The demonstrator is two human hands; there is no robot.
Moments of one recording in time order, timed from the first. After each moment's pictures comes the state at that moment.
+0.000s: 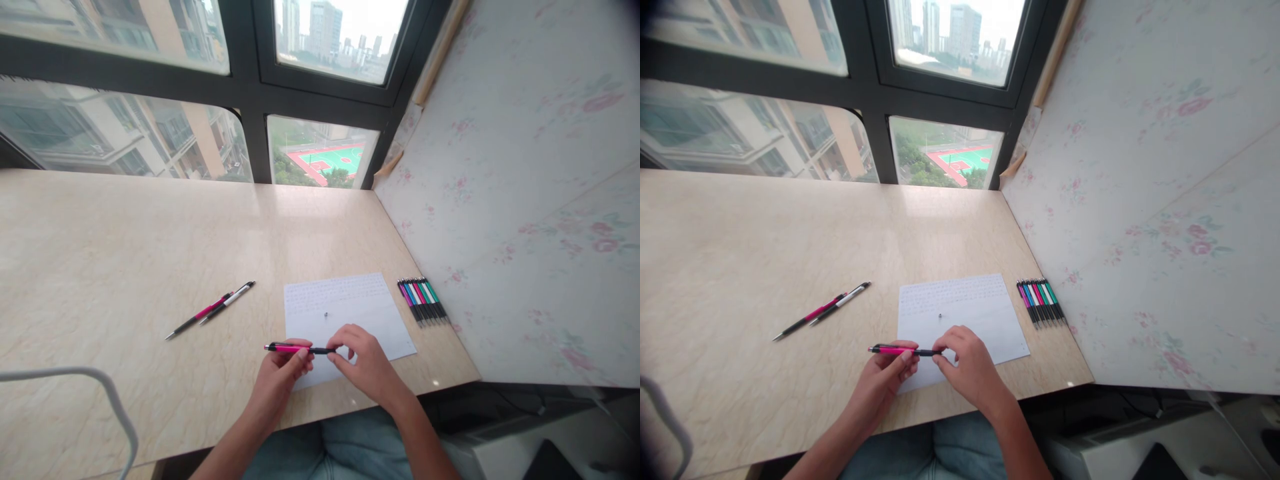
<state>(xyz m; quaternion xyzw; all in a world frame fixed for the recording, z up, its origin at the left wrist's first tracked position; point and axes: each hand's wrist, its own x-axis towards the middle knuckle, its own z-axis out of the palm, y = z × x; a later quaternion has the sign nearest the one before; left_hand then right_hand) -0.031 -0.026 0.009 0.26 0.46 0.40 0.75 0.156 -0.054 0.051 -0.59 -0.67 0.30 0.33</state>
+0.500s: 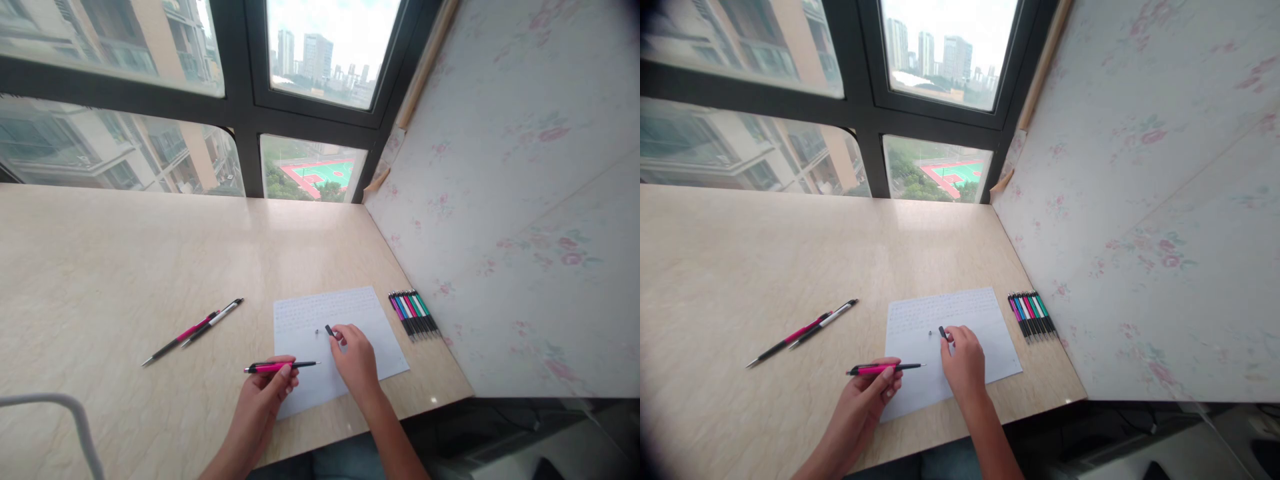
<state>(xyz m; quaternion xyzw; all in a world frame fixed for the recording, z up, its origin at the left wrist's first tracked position) -0.032 -0.021 0.008 0.21 0.49 0.43 0.73 0.163 -0.027 -0.008 -0.74 -0.58 0.13 0.33</state>
